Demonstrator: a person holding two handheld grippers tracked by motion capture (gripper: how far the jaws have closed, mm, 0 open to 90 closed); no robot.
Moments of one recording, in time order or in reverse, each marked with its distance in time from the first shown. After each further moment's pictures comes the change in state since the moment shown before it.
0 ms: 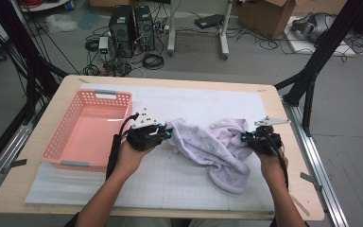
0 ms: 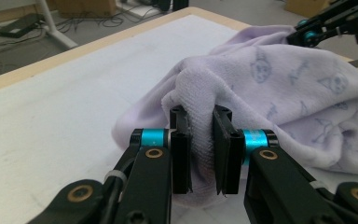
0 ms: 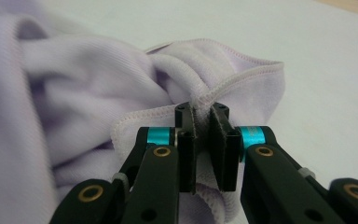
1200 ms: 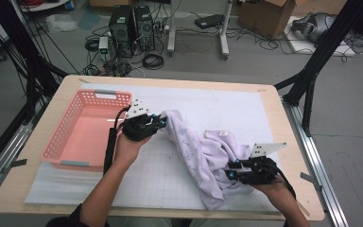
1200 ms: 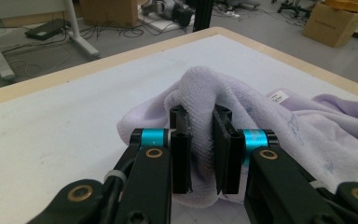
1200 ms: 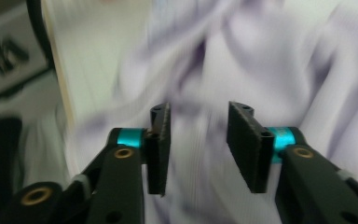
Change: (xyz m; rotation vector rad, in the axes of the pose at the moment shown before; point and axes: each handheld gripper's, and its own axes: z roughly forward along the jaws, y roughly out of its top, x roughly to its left) left arm 0.024 0.005 0.006 -0.081 0.049 -0.089; right arm 0.051 -0.037 -0.029 -0.043 0.572 -0.152
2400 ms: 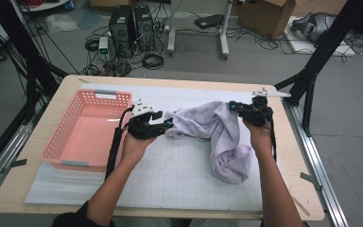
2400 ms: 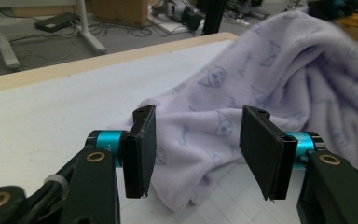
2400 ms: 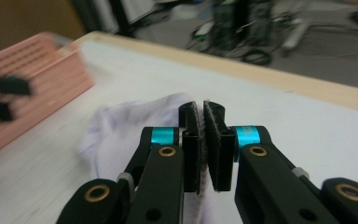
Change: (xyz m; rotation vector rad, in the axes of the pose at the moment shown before) left arm -0.003 -0.004 0.016 0.003 0.031 -0.059; right arm -0.097 0.101 0.009 -0.278 -0.392 0.182
